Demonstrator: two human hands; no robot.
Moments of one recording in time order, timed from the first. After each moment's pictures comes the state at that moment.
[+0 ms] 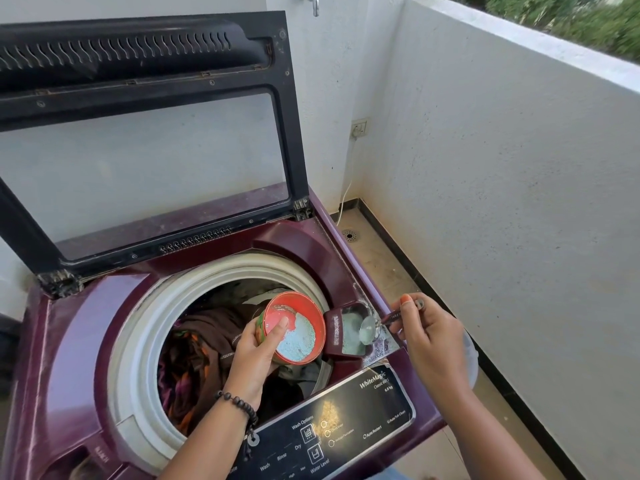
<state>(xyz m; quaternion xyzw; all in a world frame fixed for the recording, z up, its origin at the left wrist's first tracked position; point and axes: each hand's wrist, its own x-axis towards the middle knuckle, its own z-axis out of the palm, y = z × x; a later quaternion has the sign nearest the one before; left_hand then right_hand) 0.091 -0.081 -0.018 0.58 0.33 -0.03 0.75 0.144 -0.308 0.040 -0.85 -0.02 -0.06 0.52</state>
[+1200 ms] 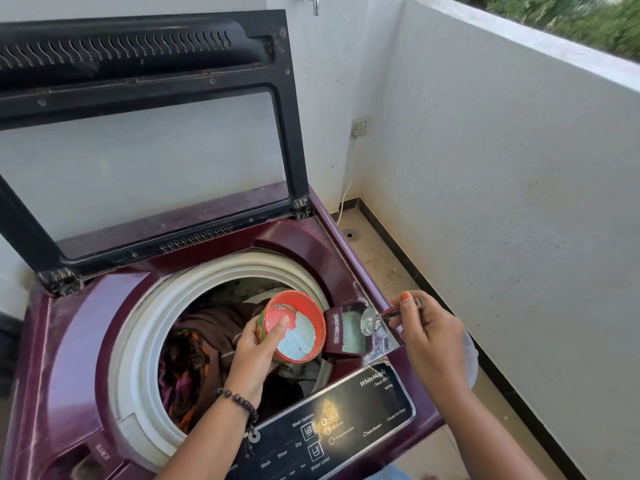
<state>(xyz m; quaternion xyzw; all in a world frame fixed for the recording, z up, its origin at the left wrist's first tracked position) 0.091 -0.081 -0.022 0.57 0.32 -0.02 0.75 0.142 -0.307 0.039 -0.86 -0.02 -0.07 0.51</state>
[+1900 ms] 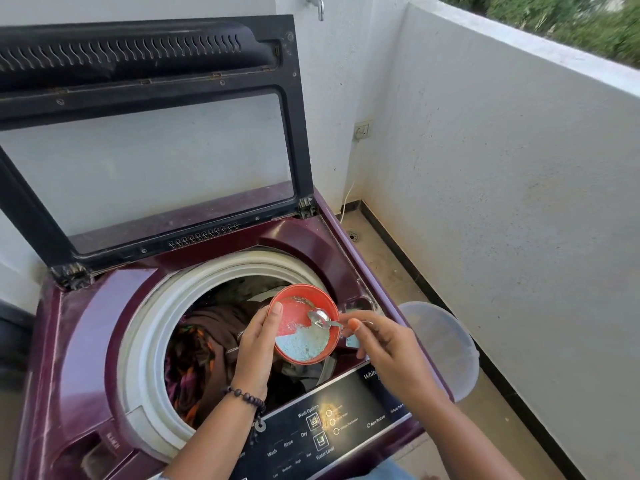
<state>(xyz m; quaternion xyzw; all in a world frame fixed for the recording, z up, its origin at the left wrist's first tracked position) 0.086 -0.082 -0.014 0.64 0.24 0.04 0.73 0.118 -0.279 0.040 -0.83 -0.16 0.10 0.52</state>
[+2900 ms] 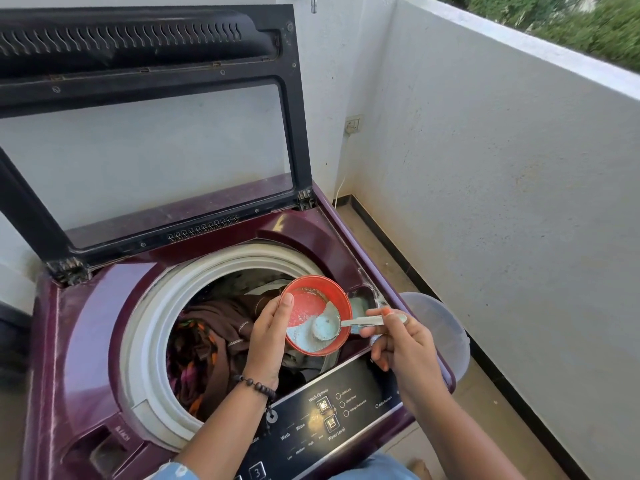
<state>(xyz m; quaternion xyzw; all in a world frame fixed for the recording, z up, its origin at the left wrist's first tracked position) 0.084 -0.083 -0.018 0.62 0.22 0.03 0.75 0.093 -0.271 0.039 -0.64 0.12 0.13 0.75</state>
